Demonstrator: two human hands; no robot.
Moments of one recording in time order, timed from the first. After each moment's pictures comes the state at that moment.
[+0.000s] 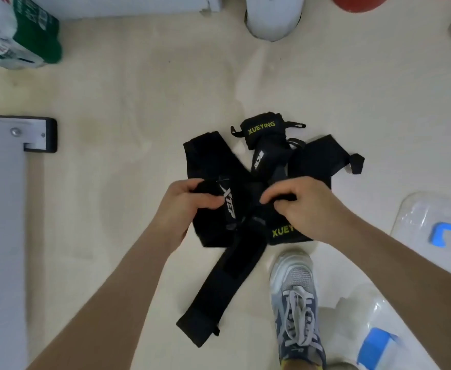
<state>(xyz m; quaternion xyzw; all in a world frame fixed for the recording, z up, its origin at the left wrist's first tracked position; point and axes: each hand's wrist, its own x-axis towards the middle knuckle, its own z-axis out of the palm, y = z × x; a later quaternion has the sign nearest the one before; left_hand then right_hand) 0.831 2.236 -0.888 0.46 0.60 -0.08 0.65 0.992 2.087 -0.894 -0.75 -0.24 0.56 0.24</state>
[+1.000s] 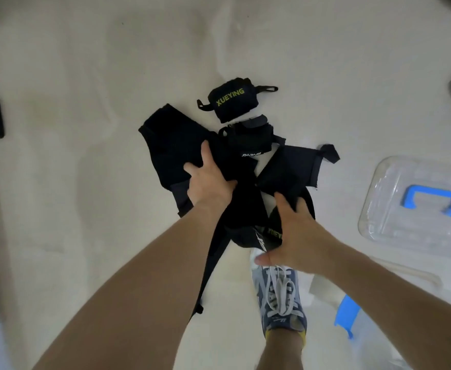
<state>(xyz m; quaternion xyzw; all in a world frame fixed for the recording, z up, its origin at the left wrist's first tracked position) 0.872 2.164 -1.005 0.71 0.58 -0.25 0.30 0.949 2.005 -0.925 -0.73 -0.23 0.64 0.03</state>
